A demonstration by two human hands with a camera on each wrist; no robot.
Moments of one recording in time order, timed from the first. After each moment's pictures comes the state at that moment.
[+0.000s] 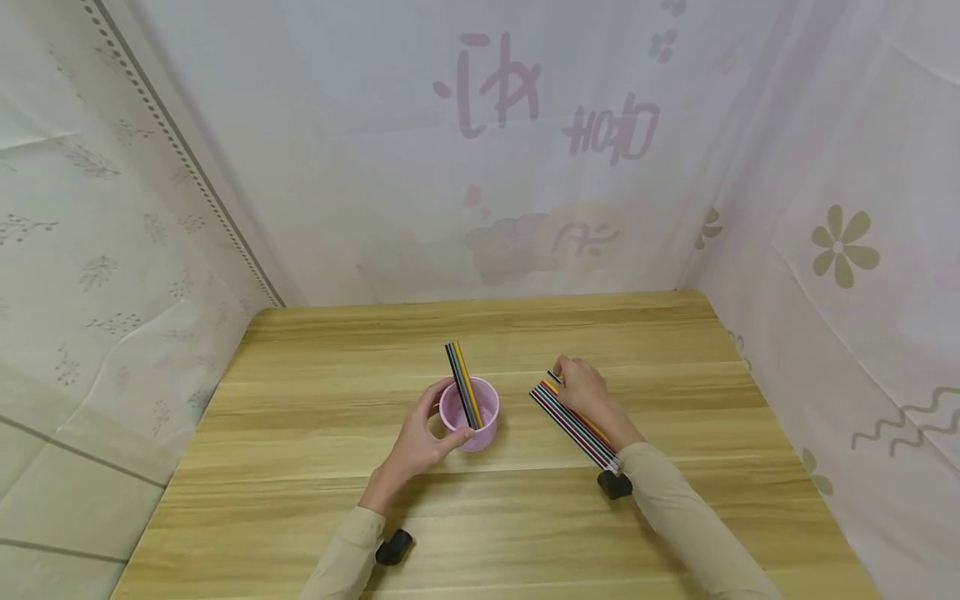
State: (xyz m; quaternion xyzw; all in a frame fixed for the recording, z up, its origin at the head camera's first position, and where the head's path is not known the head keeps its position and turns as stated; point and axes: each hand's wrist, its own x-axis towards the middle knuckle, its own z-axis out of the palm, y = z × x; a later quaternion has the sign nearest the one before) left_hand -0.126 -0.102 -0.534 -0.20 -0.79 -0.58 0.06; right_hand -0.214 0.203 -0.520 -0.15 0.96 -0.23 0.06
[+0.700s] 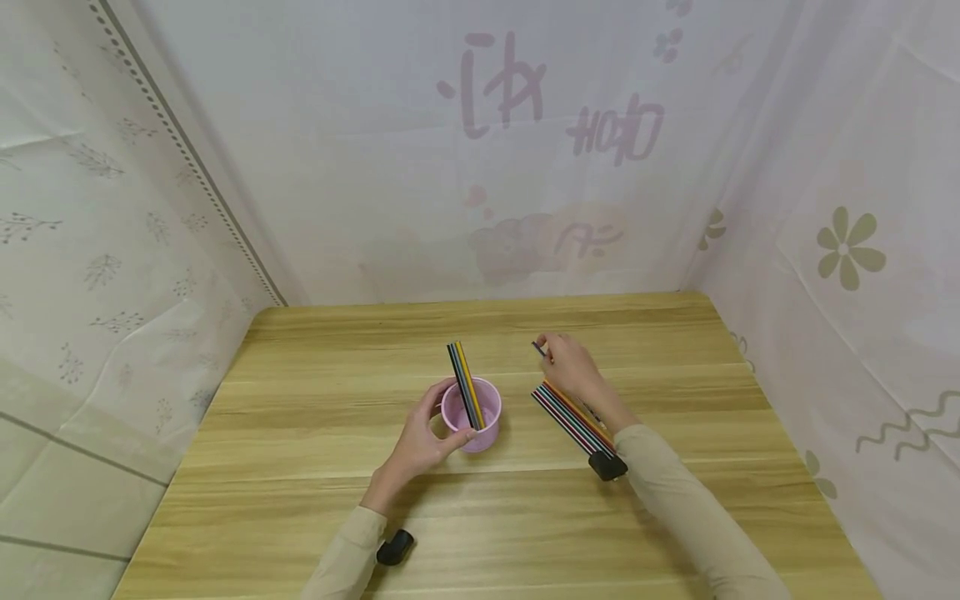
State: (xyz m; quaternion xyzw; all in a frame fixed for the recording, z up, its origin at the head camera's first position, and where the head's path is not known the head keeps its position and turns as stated) left_hand -0.126 -0.103 -0.533 -0.19 -0.79 -0.59 0.05; right_hand -0.229 0.178 -0.481 -0.20 0.94 -0.27 0.00
